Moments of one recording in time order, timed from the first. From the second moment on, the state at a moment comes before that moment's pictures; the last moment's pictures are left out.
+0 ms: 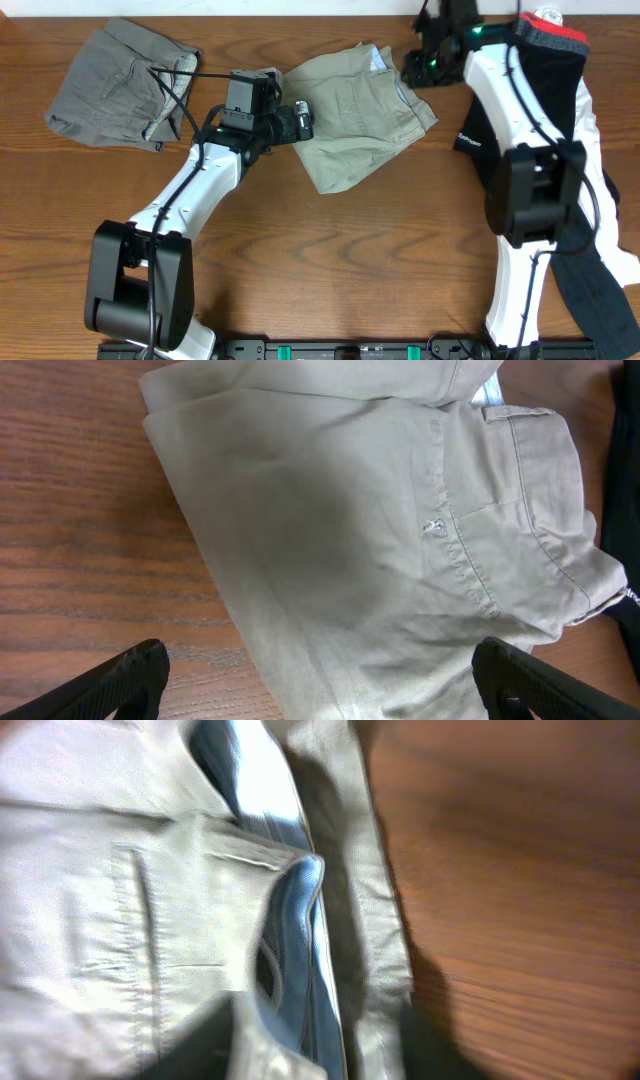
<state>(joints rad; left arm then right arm) -0.26 1.73 1.13 -0.24 0.23 -0.40 0.14 2.27 2.06 -0.91 -0.24 0.04</state>
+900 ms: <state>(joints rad) -0.22 1.73 1.13 -0.27 0.22 -0.38 0.18 2.34 1.94 -0.75 -0.19 0.01</state>
